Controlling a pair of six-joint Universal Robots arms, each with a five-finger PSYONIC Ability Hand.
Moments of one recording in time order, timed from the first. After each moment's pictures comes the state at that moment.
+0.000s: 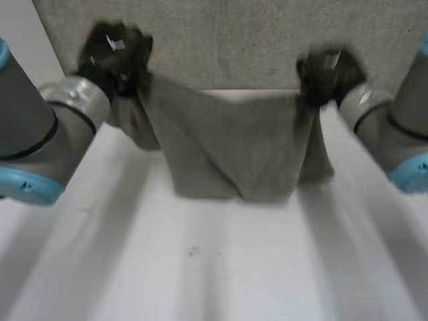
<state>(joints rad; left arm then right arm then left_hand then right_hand) 4.29 -1.88 -1.25 3.35 -1.49 3.58 1.93 -1.14 1.11 -0.07 1.42 2.82 1.15 1.21 1.21 1.22 1.01 0.97 1.17 1.18 1.19 0.97</state>
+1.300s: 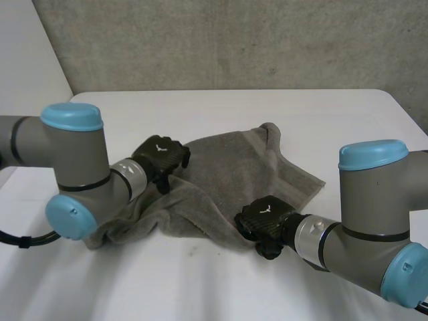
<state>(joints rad) 4.28 -2.25 -1.21 3.07 -1.34 3.58 2.07 -1.06 1.55 0.19 1.18 2.68 0.60 0.59 0.59 0.59 0.42 0.97 1.17 1.19 1.19 0.98</state>
